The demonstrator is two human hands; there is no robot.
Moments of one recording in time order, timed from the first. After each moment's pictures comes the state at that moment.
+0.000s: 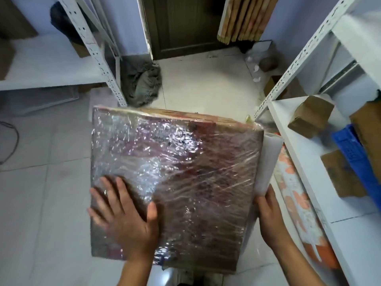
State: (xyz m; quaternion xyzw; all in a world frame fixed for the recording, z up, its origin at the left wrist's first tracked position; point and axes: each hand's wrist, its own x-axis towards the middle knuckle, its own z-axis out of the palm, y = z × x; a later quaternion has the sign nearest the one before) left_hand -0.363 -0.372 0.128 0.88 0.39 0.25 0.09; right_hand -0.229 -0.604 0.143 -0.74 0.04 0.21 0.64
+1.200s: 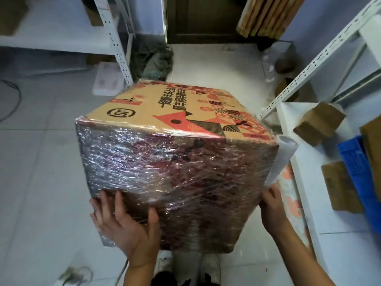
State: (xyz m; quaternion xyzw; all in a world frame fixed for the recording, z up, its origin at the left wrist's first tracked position) left_hand -0.391 -0.457 0.089 0.81 0.44 0.36 0.15; right_hand -0.198 -0.648 0.112 -0.72 -0.03 0.23 0.66
